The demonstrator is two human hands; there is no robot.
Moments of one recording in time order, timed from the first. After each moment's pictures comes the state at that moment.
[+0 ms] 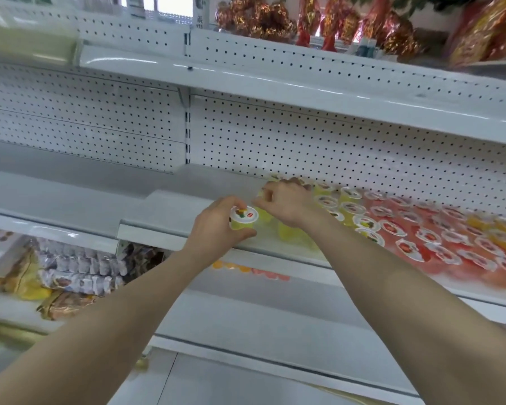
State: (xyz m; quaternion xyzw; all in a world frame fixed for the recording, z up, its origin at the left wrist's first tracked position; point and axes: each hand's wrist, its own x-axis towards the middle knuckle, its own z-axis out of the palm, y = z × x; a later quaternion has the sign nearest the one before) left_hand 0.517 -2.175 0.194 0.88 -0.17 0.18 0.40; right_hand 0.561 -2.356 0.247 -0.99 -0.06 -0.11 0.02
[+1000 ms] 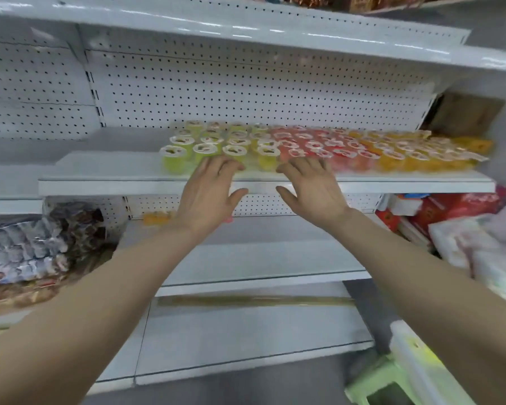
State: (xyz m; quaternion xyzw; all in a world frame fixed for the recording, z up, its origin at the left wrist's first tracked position) left_hand 0.375 -2.270 0.181 0.84 -0.38 0.31 0.23; right_hand 0.306 -2.497 0.187 -0.93 -0.05 -0.34 -0.10
